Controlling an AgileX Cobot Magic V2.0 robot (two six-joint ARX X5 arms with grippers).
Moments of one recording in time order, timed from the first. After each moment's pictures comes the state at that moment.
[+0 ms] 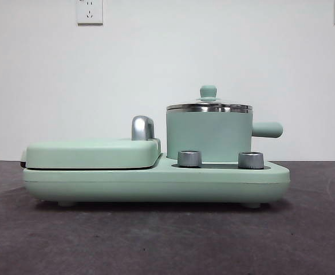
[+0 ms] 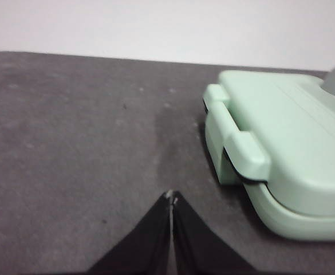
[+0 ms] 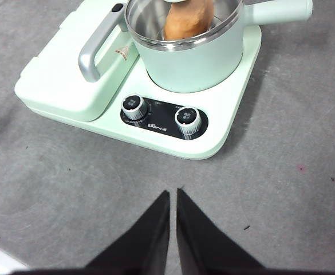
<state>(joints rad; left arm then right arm) -0.04 0.00 0.03 -0.16 0.05 -0.07 0.41 0.55 0.88 -0.92 -0.15 0.23</state>
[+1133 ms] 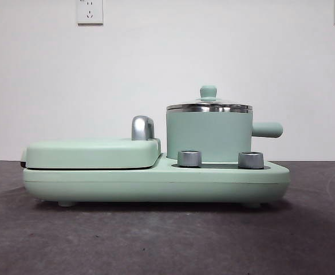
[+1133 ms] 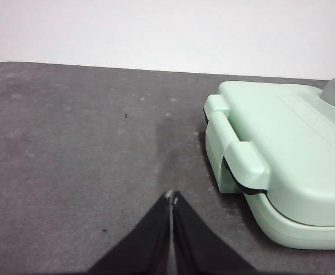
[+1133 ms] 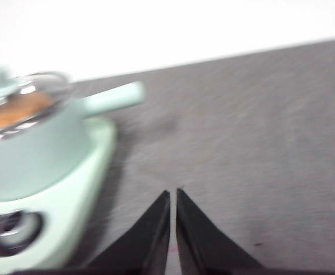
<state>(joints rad) -0.04 0.00 0.03 -0.14 0.05 -0.07 -0.04 0.18 0.21 -0.19 -0.10 0.20</state>
